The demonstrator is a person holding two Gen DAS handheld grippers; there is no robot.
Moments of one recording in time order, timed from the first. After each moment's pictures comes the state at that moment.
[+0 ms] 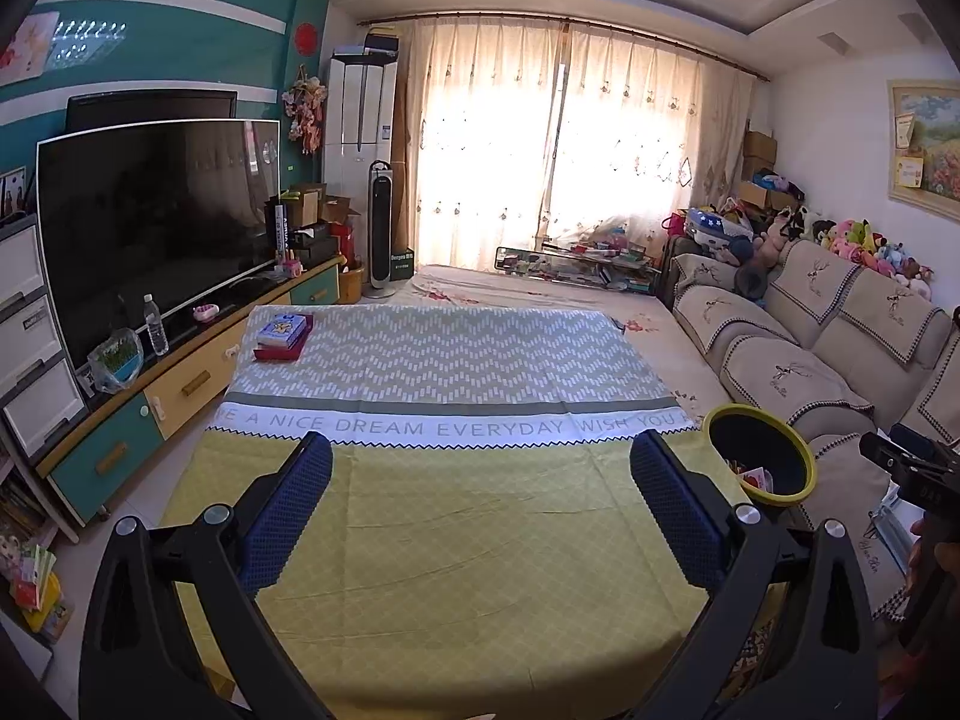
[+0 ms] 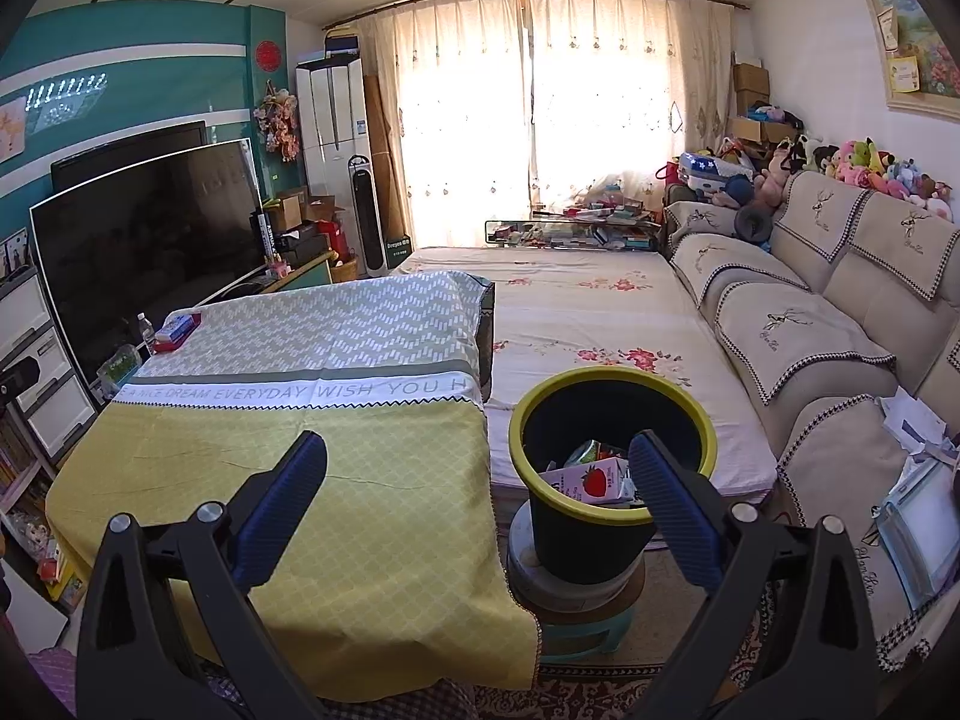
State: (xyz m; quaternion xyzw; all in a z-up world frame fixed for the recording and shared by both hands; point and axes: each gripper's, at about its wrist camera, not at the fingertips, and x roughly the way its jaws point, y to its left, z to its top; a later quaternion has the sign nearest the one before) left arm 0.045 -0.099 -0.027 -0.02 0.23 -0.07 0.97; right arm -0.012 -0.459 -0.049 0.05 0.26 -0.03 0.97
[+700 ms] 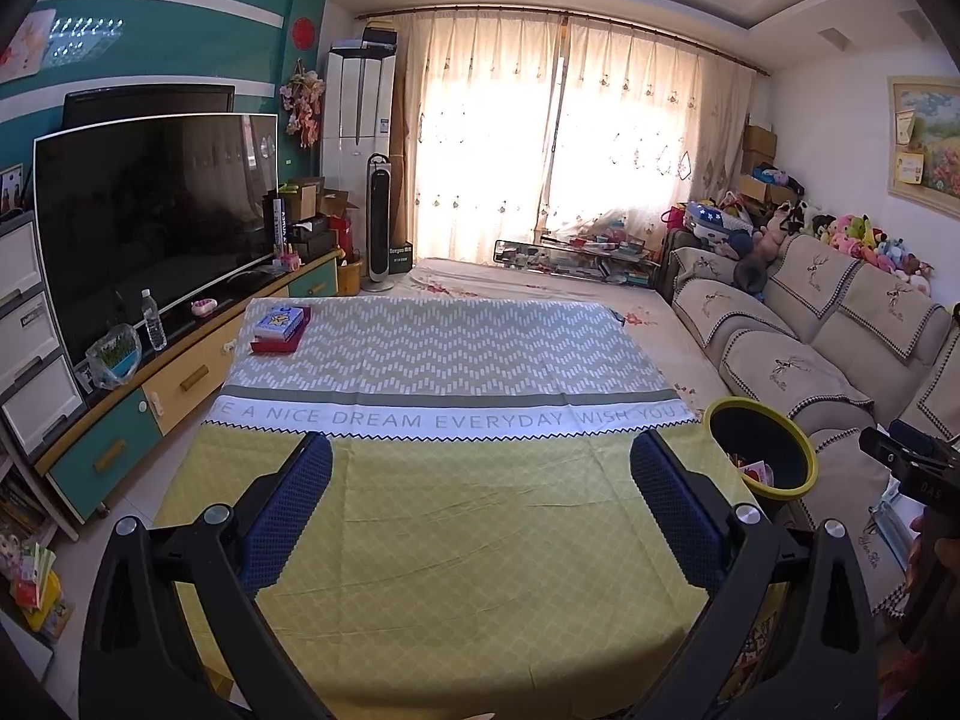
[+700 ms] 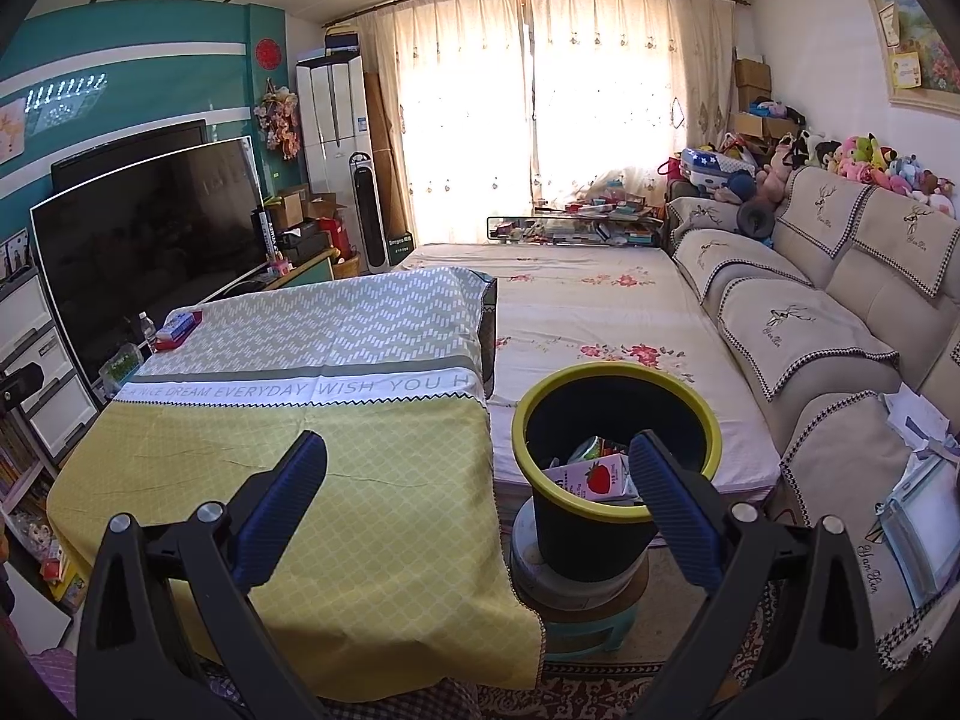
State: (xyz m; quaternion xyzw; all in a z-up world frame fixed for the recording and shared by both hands) left arm 0.049 -0.100 -0.033 -0.02 0.24 -0.08 0.97; right arm -0.009 -0.458 -0.052 0.05 0.26 -0.02 0.96
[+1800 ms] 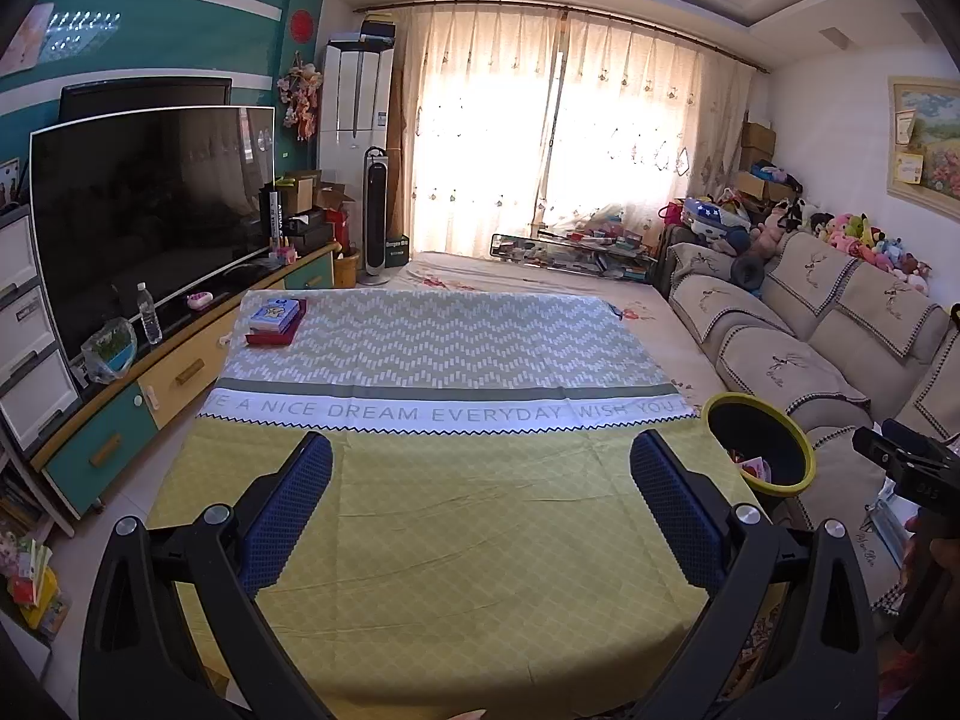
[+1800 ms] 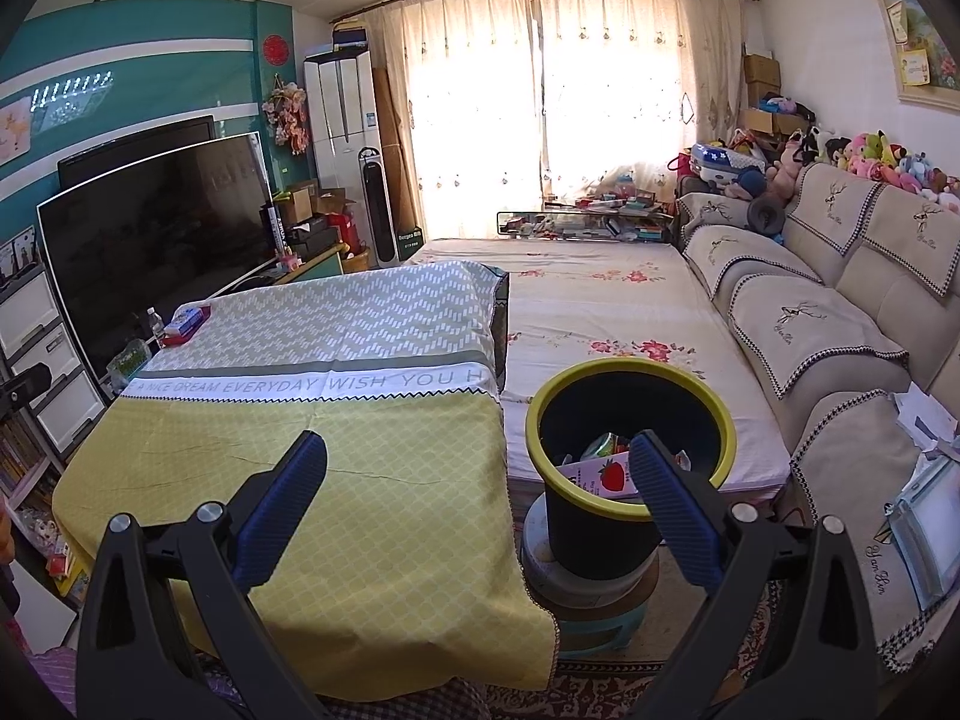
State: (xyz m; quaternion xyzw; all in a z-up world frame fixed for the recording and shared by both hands) left arm 0.052 -0.101 -0.041 -0.03 0.25 -0.08 0.97; right arm -0.002 -0.453 -0.056 0.05 0.26 -0.01 0.96
